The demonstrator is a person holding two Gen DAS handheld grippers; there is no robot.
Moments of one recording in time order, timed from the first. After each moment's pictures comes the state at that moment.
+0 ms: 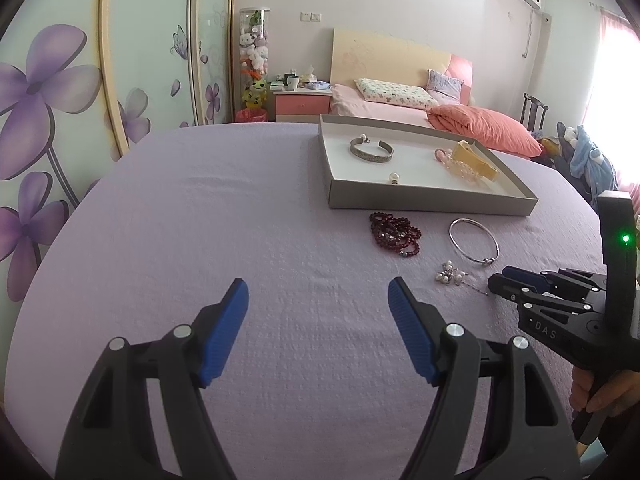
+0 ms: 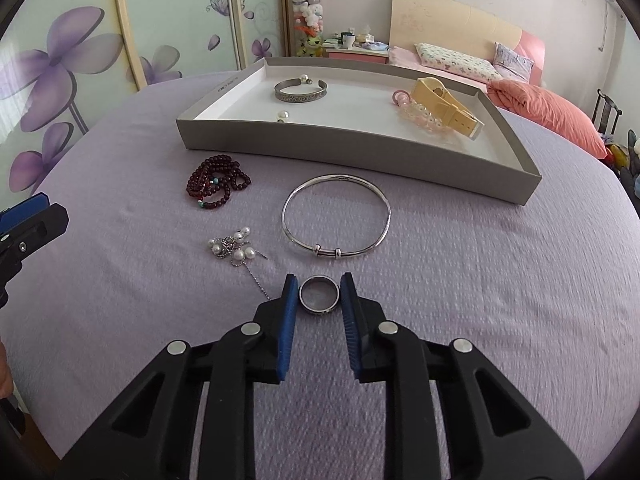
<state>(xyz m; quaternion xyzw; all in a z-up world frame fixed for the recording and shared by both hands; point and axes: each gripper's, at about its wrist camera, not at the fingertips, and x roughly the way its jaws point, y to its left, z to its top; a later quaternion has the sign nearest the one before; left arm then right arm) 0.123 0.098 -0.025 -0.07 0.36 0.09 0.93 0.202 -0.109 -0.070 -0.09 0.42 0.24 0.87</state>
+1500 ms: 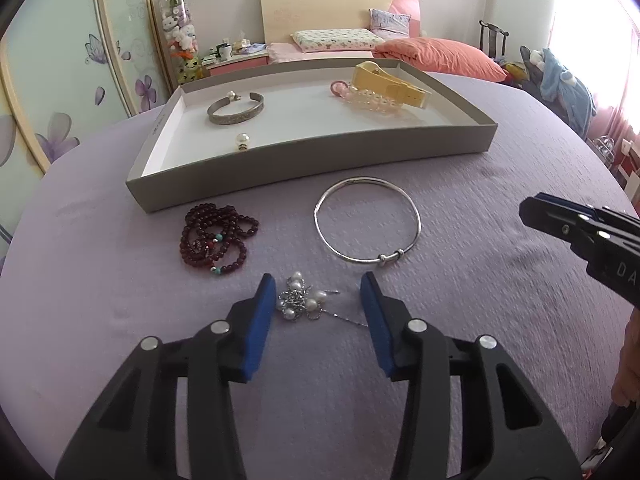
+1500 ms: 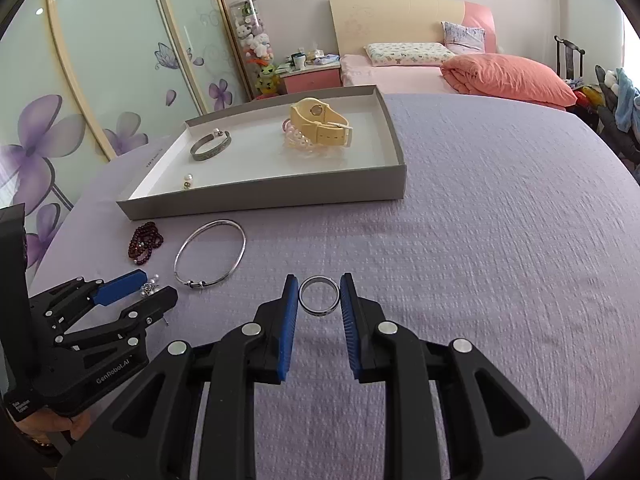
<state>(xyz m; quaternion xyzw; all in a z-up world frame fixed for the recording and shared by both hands) 0.223 -0.023 -0.072 0.00 0.44 0.01 0.90 0.241 -0.213 -0.054 0.02 0.41 0.20 0.89</state>
